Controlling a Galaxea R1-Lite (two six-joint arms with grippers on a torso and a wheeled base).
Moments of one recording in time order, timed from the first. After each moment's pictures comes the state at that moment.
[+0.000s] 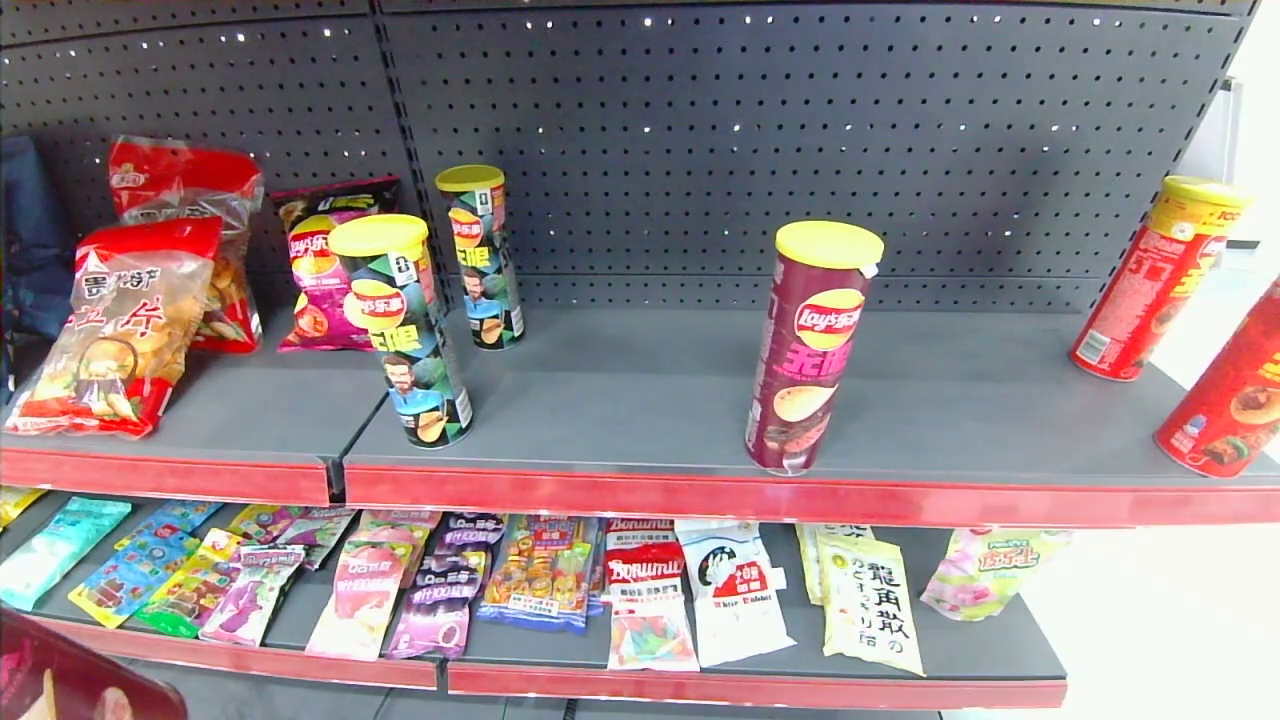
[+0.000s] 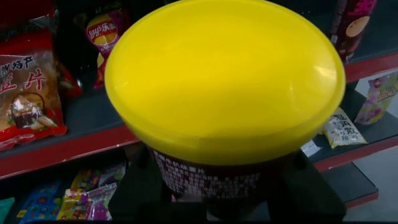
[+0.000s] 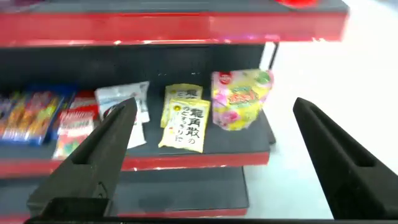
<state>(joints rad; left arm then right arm) 0.22 0.43 -0.57 0.14 -0.51 0.15 -0.12 0.14 -0.01 -0.03 0.00 -0.01</state>
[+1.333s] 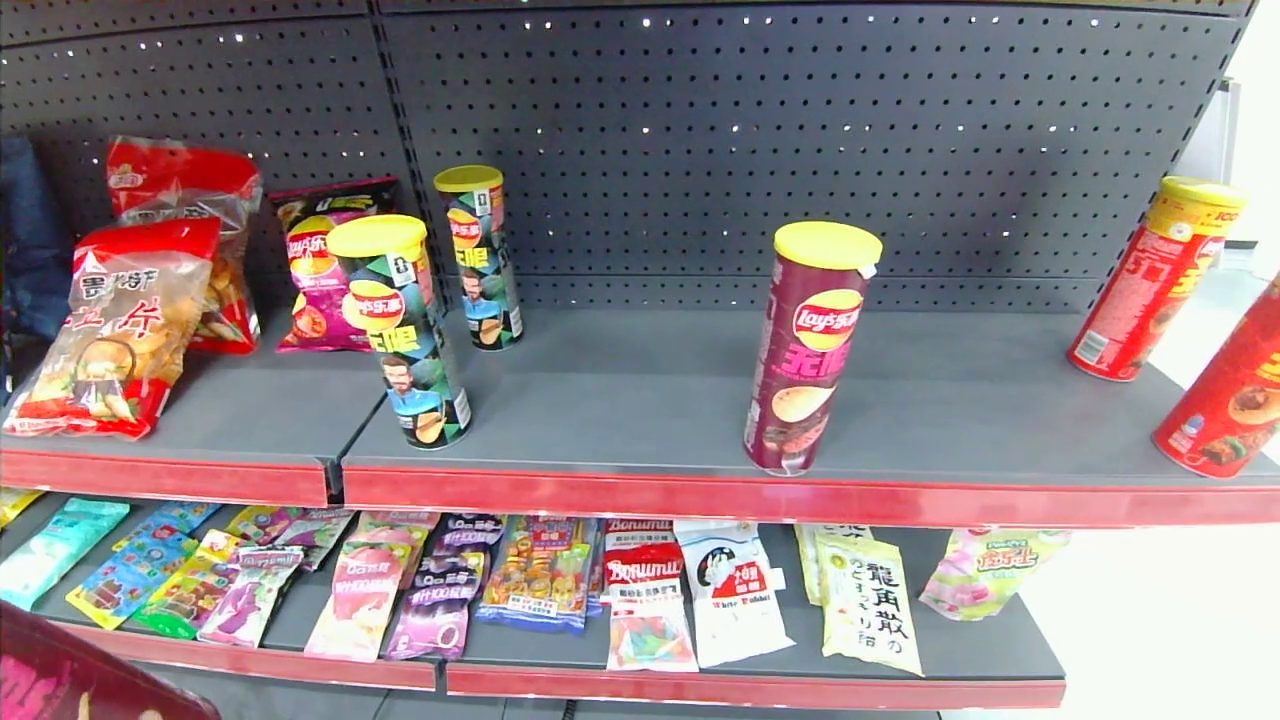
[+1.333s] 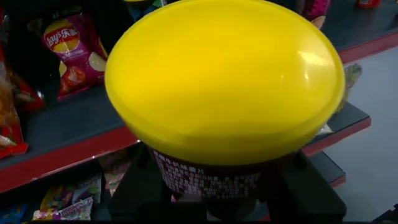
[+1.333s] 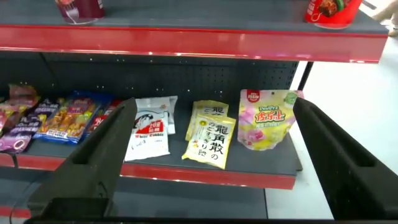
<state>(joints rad) 0.22 0.45 -0.57 0.14 -0.64 0.15 0.00 0.00 0.00 0.00 0.04 0.00</state>
